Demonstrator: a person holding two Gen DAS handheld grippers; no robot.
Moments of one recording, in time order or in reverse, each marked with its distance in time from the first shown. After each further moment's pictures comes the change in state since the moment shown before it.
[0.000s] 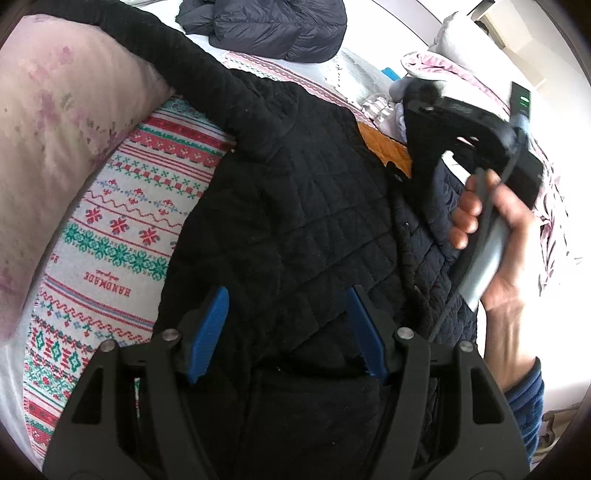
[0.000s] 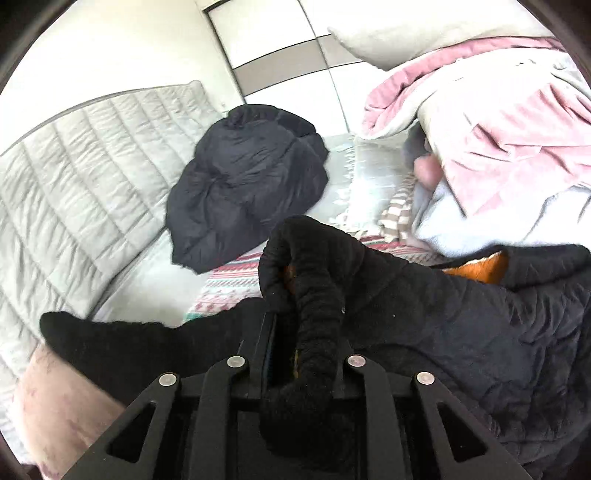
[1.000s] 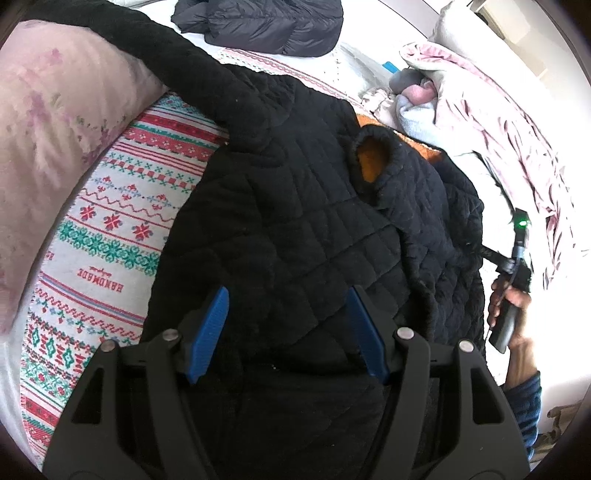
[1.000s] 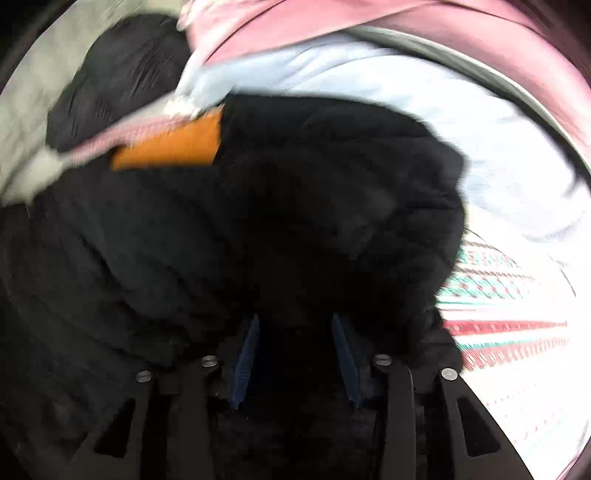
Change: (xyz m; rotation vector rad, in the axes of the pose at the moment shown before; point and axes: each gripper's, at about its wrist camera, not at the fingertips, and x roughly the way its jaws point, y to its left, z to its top) left arm 0.006 -0.012 -0.003 0.016 0.004 0.019; right arm -0.083 -0.193 -0.040 -0.064 0.259 -0.351
